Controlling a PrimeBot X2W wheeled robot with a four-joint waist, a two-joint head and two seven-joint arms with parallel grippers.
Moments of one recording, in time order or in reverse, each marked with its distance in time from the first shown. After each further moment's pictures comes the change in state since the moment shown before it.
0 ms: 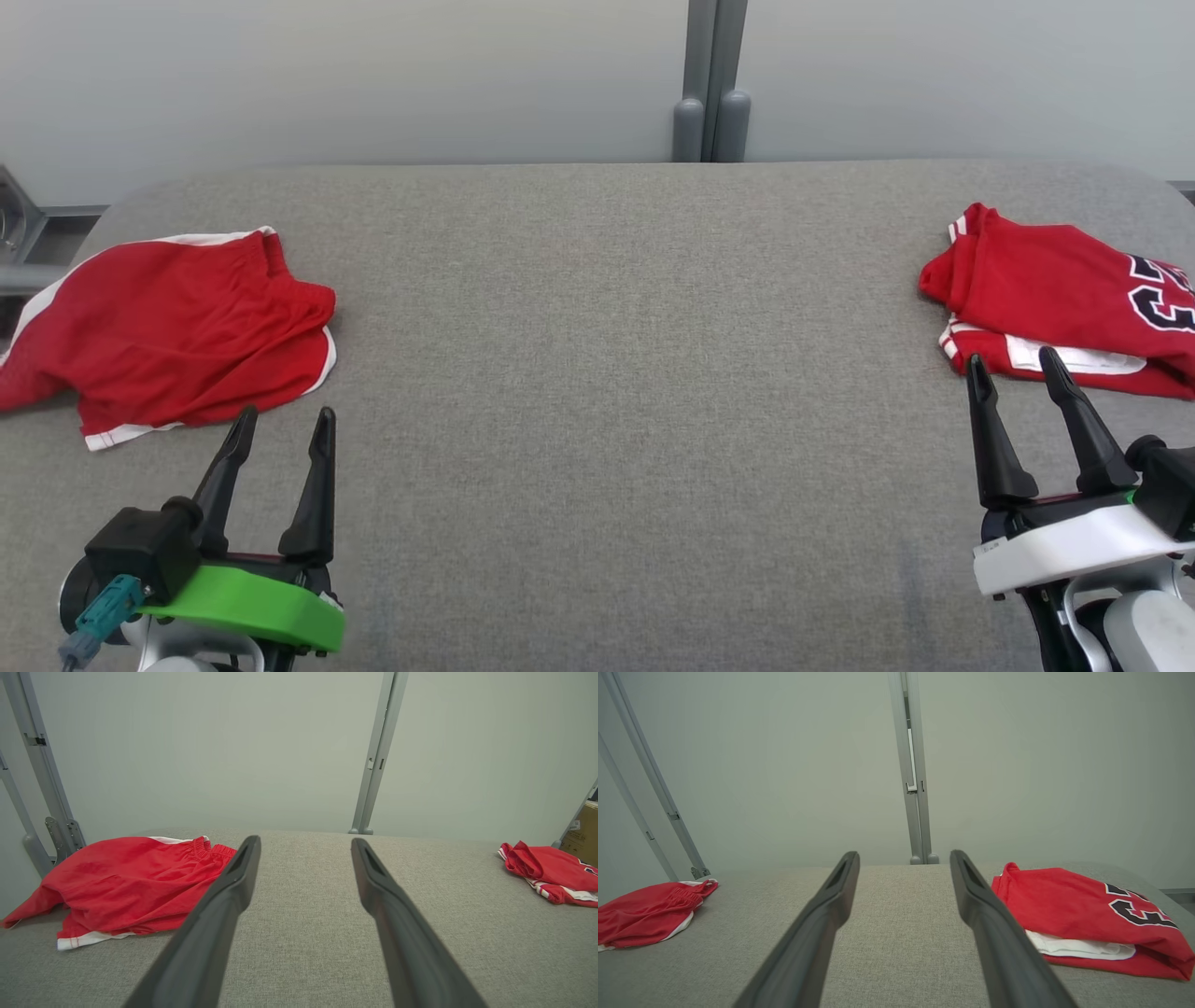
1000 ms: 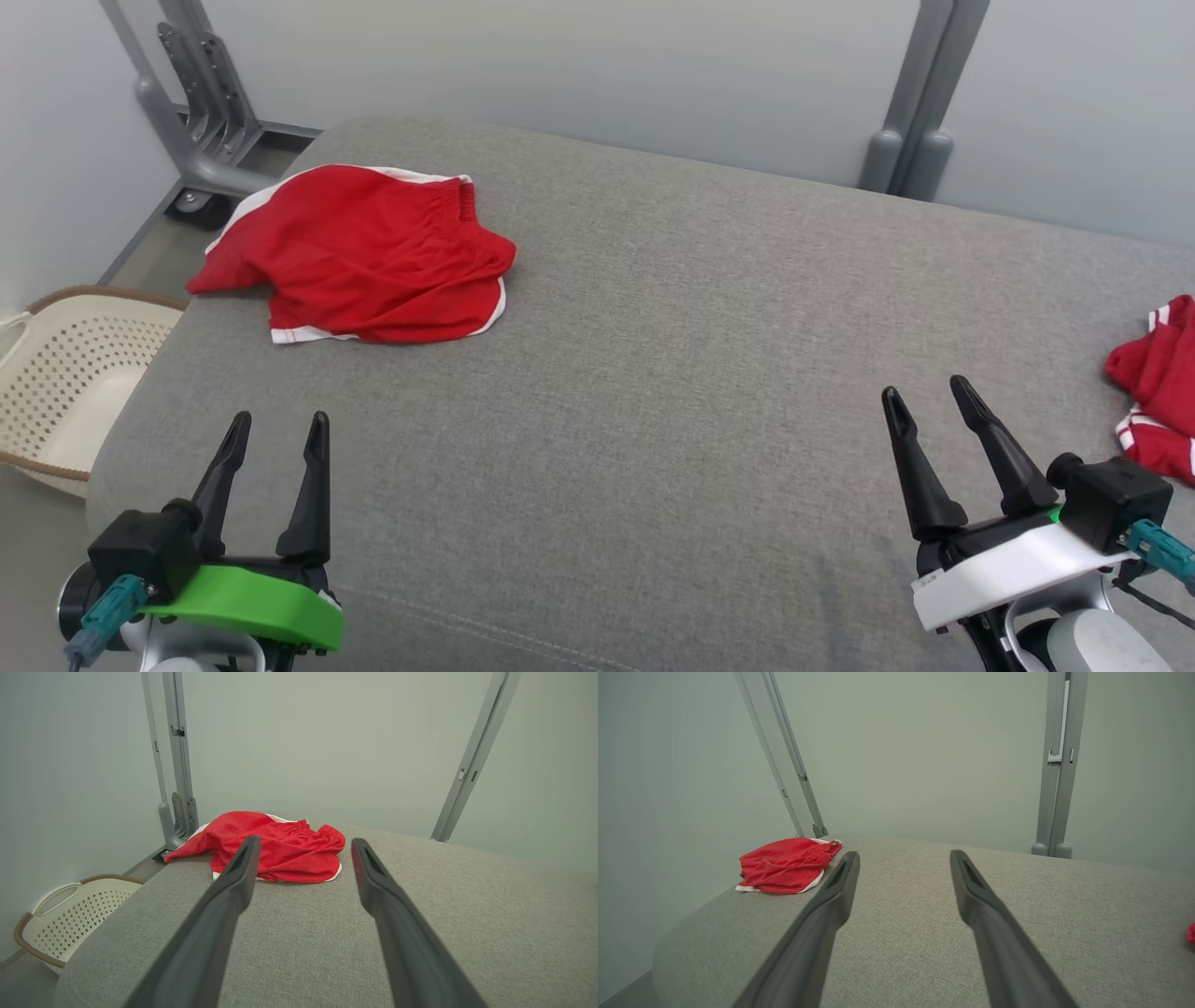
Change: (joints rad) left arm -0.001 -0.023 0.013 0.036 0.017 0.000 0.000; right arm 0.009 0.034 0.097 -0.019 0.009 0.028 0.044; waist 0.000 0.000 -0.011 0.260
